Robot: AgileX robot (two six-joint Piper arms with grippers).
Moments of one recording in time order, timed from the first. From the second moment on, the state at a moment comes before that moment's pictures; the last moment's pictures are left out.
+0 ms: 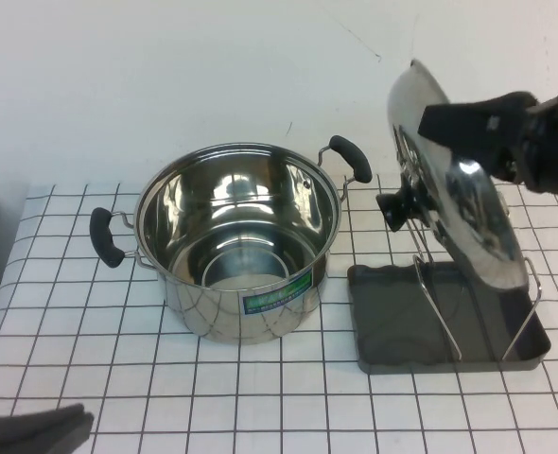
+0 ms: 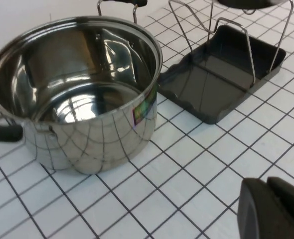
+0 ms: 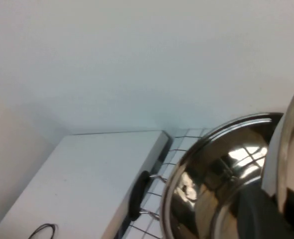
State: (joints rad) right arm 0.30 1.30 -0.91 1.70 0.55 -1.18; left arm -0.69 0.43 -0.53 -0.05 0.62 0.04
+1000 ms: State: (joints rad) right arm 0.30 1.47 -0.92 1.58 0.45 -1.12; left arm -0.69 0.35 -0.27 -0.10 0.35 -0.09
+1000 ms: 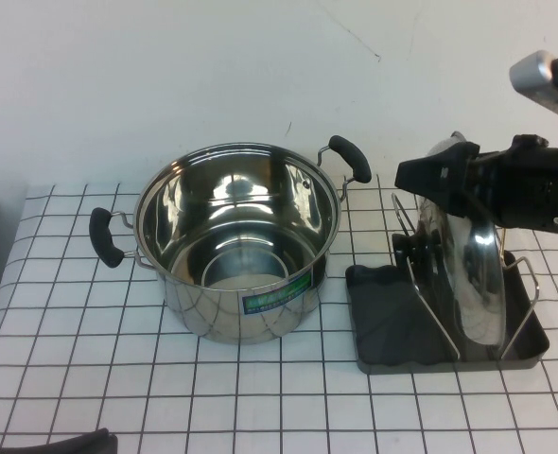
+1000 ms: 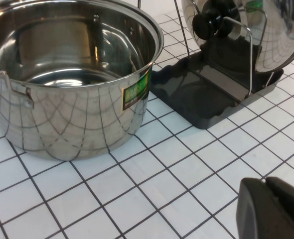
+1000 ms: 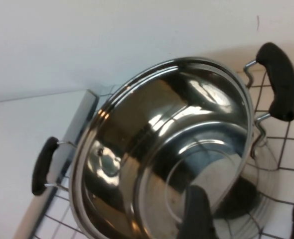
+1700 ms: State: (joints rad) right arm 0.17 1.46 -0.92 1.33 0.54 -1.00; left arm -0.69 0.35 -0.27 -0.09 0.39 -0.09
